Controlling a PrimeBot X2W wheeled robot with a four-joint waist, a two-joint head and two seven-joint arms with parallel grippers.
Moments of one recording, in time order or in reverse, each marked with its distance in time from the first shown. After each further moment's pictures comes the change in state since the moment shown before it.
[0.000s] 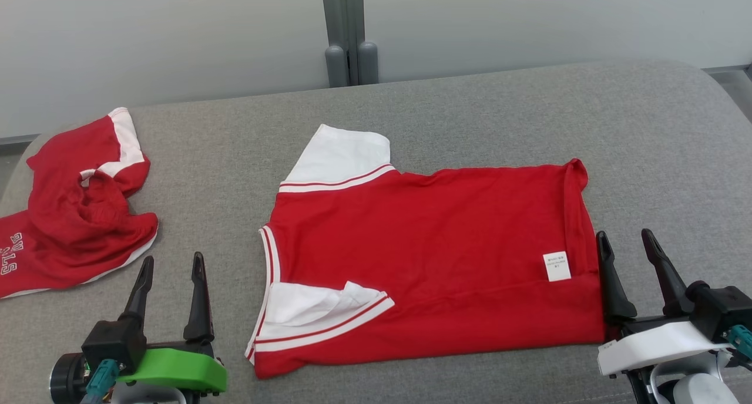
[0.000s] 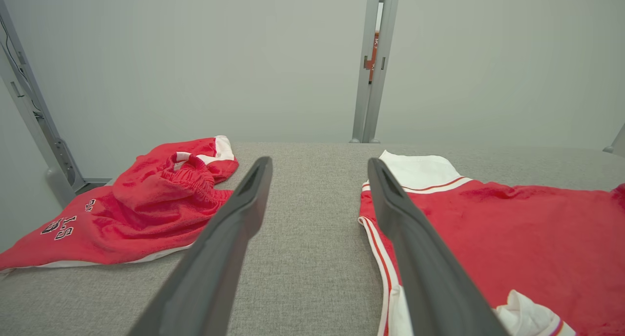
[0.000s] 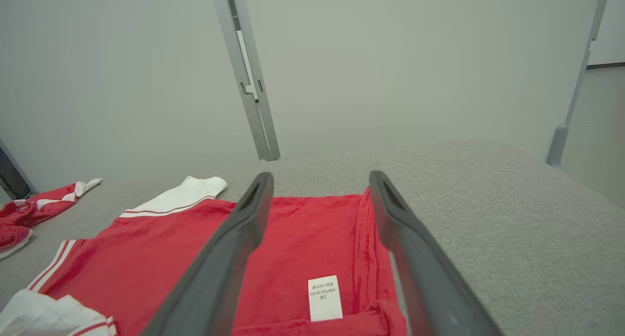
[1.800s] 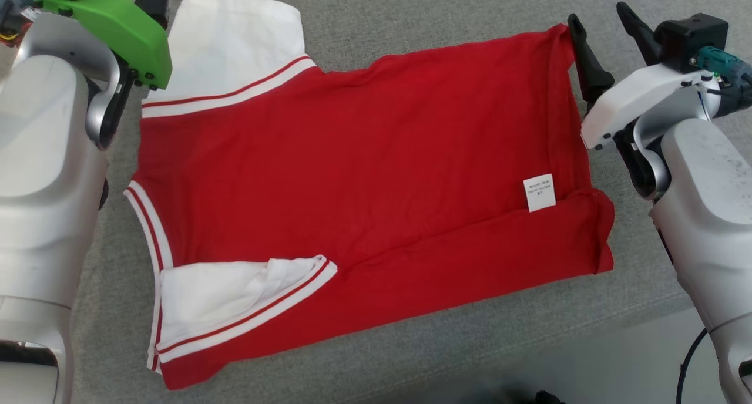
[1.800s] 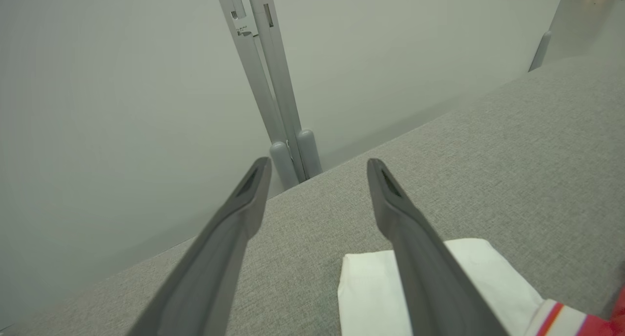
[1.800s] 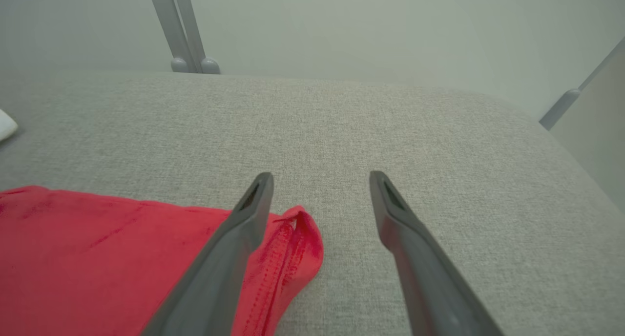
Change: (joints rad) left arm -1.042 0.240 -0.421 0.513 -0.144 -0.049 0.189; right arm -0.854 -0.146 0.275 0.580 0.076 0.000 0.122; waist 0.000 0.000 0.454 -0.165
